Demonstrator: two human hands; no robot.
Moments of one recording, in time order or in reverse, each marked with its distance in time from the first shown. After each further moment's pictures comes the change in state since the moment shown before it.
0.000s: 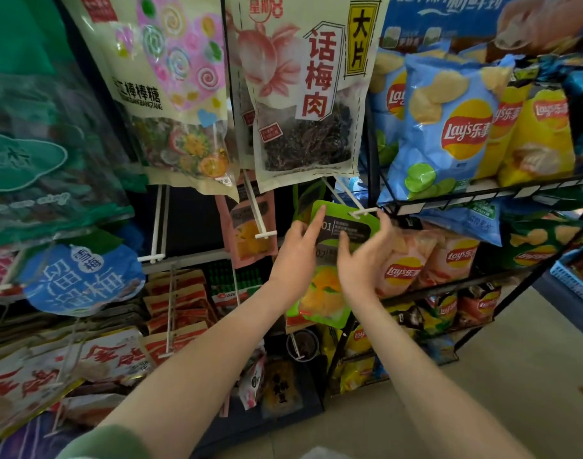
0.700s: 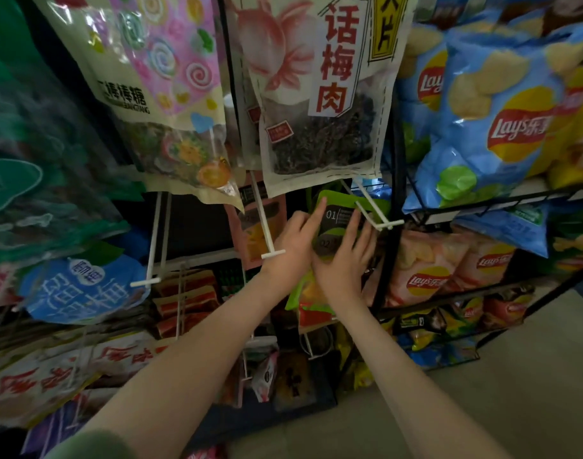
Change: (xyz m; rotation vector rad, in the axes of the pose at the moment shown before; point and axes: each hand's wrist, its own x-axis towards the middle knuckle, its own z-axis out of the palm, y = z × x) left_hand 0.033 -0.042 -0.003 0.024 0.092 0.170; right_hand -0.009 0.017 0.061 -0.244 -0.298 0.033
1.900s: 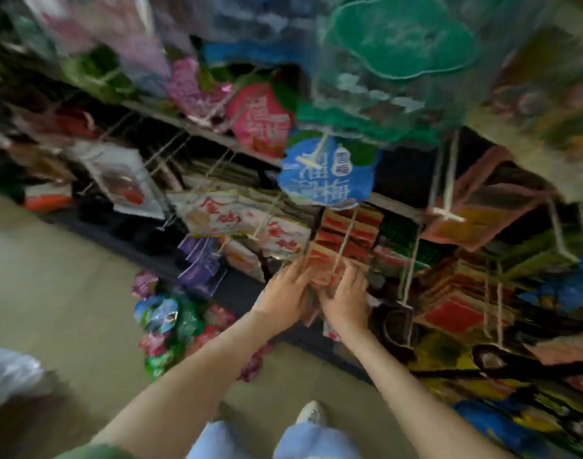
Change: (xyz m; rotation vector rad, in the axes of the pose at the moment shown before) left_hand -0.317 -0.100 -0.098 0.154 -0.335 -0.798; right_hand -0.213 -0.094 0.129 -0.061 -0.793 -0.319
